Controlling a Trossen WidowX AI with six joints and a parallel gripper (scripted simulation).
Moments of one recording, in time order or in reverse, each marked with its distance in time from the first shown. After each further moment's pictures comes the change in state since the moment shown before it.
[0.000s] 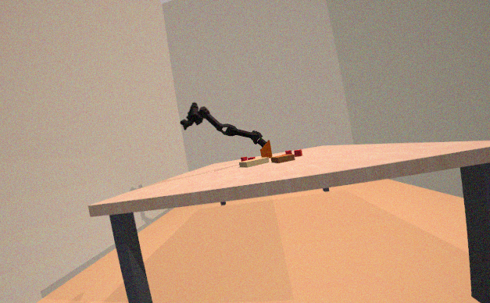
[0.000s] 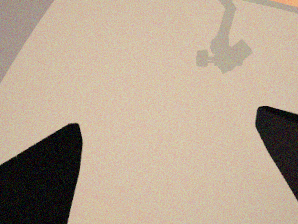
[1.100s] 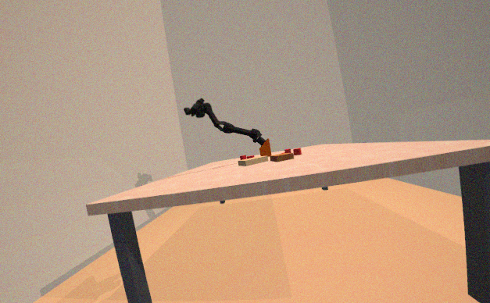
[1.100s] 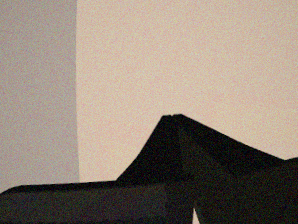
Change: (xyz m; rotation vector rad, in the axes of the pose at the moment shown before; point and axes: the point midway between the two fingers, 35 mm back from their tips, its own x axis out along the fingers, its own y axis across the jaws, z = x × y) arm 0.021 0.182 -0.054 0.538 0.277 0.140
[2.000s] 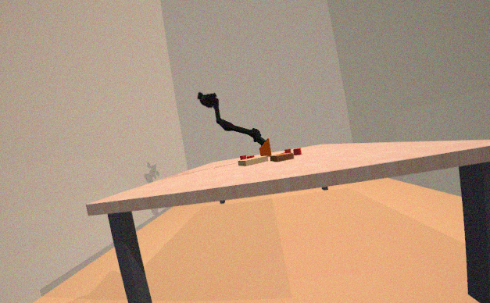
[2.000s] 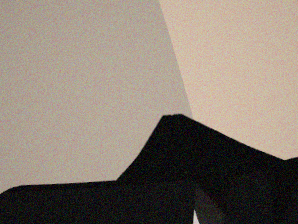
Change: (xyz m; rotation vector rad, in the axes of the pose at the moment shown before) arm -0.049 0.173 -0.135 0.374 0.582 0.190
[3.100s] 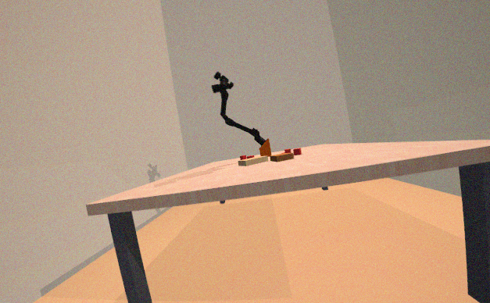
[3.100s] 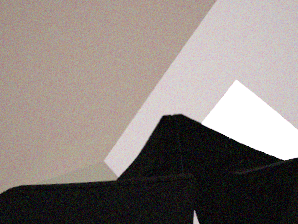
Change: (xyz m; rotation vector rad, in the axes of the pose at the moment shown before) arm -0.113 0.095 -0.218 0.243 0.816 0.079
